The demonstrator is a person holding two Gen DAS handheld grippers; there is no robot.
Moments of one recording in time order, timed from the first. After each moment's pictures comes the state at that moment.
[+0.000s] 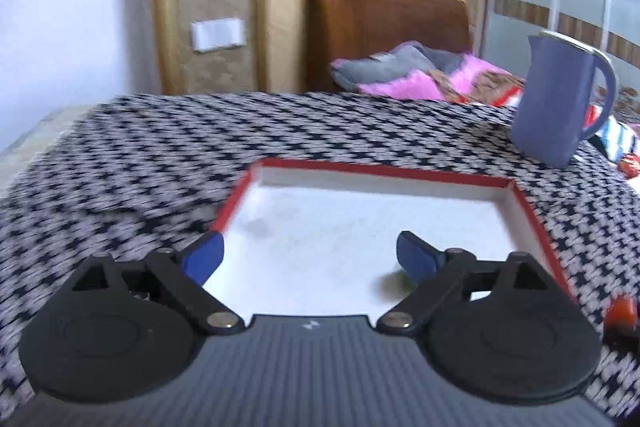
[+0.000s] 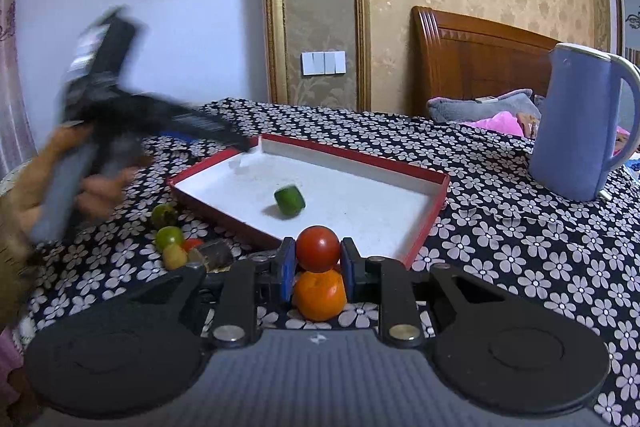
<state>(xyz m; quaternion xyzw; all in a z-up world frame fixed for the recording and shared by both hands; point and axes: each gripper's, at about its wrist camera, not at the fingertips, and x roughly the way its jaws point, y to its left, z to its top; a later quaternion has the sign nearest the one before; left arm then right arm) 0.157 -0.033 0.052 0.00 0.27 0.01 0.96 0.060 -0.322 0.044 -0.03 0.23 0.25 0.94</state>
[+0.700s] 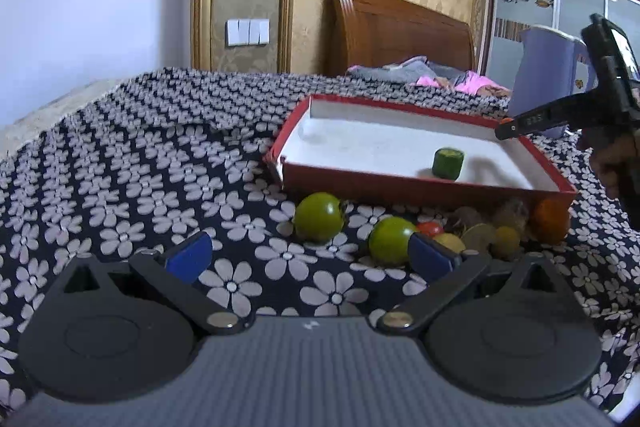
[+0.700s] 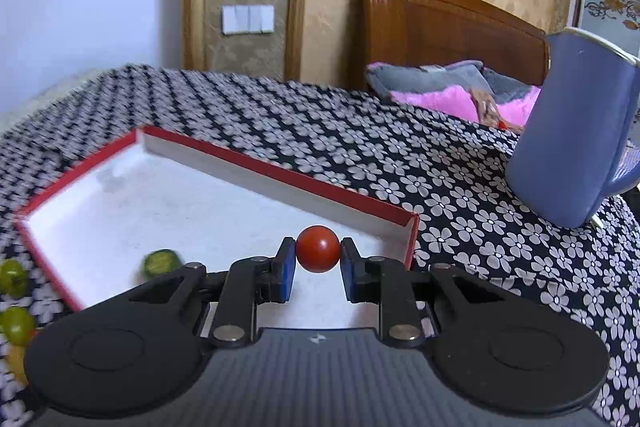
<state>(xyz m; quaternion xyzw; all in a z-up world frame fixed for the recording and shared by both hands) 0.044 0.018 -0.013 -0.02 0.25 0.00 0.97 0.213 -0.267 0.025 -0.09 0.30 0.13 0.94</state>
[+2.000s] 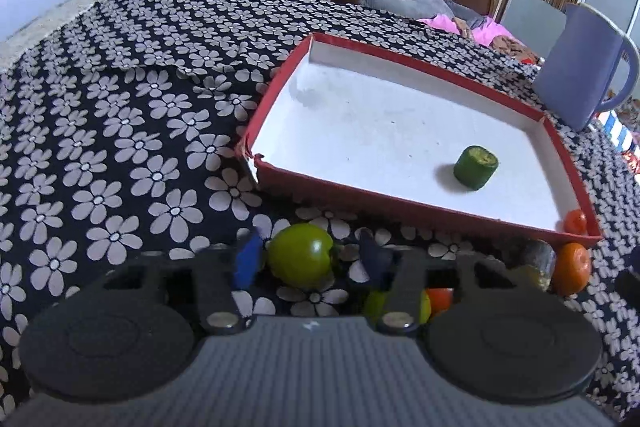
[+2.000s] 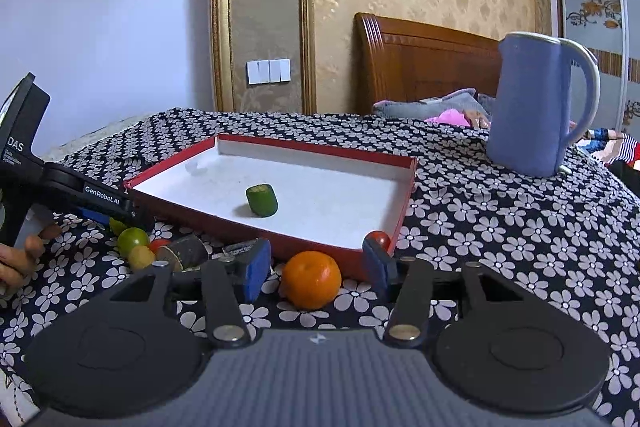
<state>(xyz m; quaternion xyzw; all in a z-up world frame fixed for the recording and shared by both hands) 0.142 0.025 -0.003 -0.09 0.38 -0.01 0.92 0.034 -0.299 0.014 -0.01 0.21 0.16 0.96</state>
